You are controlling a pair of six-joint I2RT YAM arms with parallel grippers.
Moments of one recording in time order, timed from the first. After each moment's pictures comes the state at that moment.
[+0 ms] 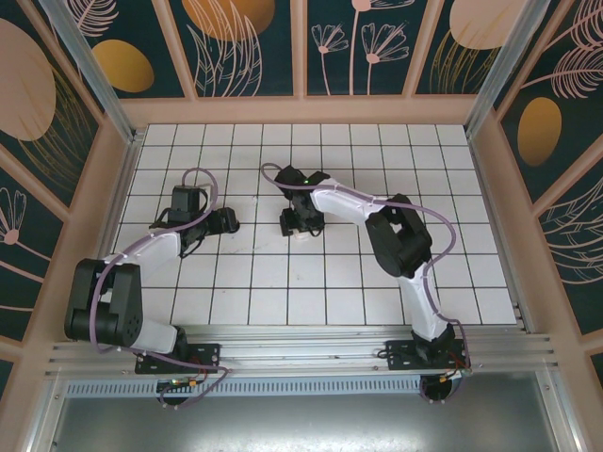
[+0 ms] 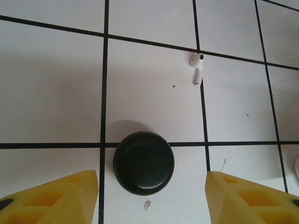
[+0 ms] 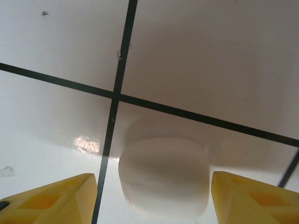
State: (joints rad) left arm -0.14 1.45 0.71 -0.10 0.21 -0.32; right arm 0.76 2.19 1.72 -0.88 -0.02 0.49
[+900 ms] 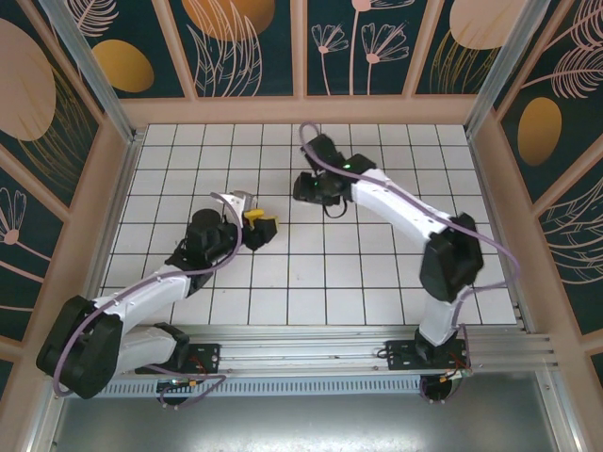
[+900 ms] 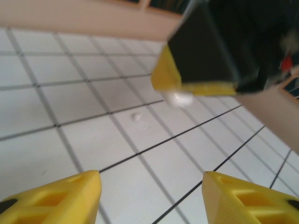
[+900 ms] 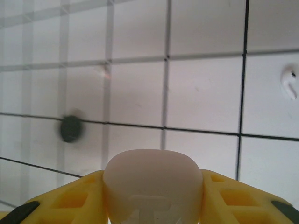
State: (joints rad) left arm -0.54 1.19 0.47 0.52 0.31 -0.37; right arm 0.70 1.76 1.62 -0.77 -0.03 0.71
